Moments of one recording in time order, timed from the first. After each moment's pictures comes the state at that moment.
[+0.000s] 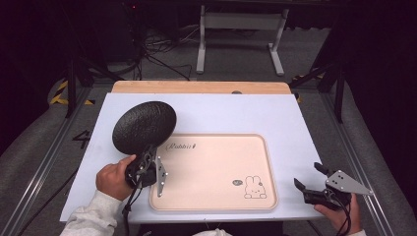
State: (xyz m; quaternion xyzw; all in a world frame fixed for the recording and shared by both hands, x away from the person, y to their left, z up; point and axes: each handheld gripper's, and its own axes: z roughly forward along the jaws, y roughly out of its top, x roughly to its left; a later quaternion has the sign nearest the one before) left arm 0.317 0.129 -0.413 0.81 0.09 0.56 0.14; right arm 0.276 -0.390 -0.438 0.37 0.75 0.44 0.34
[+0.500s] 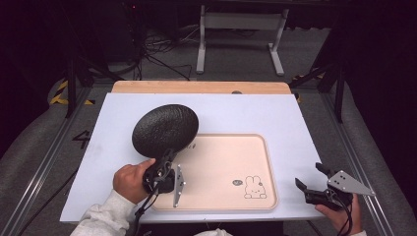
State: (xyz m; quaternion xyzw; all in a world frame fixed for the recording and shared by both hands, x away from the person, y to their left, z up) left arm 0.301 0.086 -0.406 0.82 0.02 0.55 0.17; right arm 0.274 -0.393 -0.437 0.38 0.74 0.44 0.34
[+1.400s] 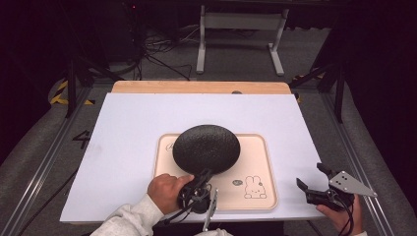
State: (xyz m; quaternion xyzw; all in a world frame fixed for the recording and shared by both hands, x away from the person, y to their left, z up) left arm 0.273 0.011 -0.429 0.84 -0.11 0.50 0.20; right arm 0.273 -0.395 -0.437 0.38 0.74 0.44 0.34
